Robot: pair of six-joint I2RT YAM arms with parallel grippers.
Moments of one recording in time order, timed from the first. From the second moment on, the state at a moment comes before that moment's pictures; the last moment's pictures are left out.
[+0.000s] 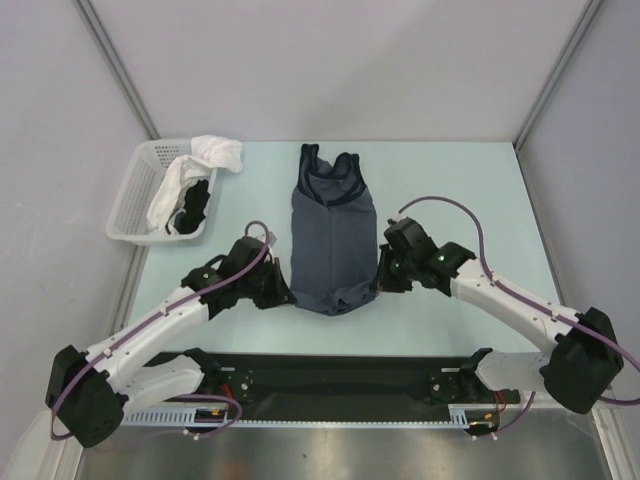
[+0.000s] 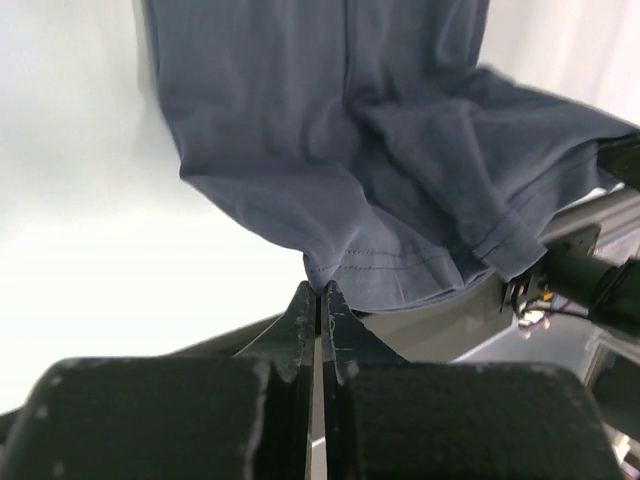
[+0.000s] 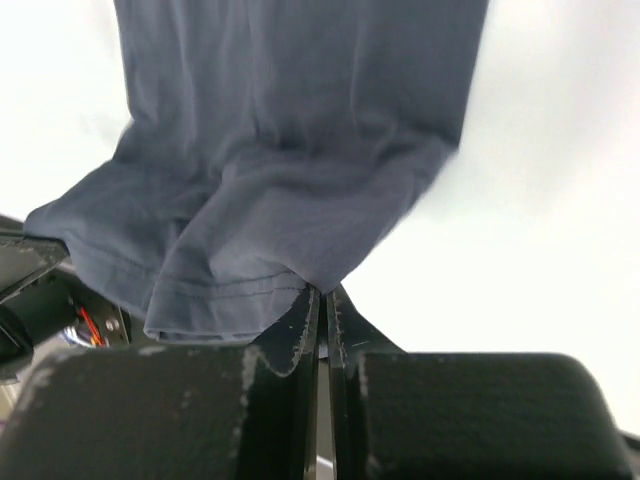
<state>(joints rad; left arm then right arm) -0.65 0.99 0.69 -0.60 0.17 -0.82 0.73 1.21 0.90 -0.63 -0.06 0.78</state>
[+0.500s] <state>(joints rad) -0.46 1.27 0.97 -0.55 0.14 -0.69 0.55 1.55 1.30 -0.64 -0.10 0.61</state>
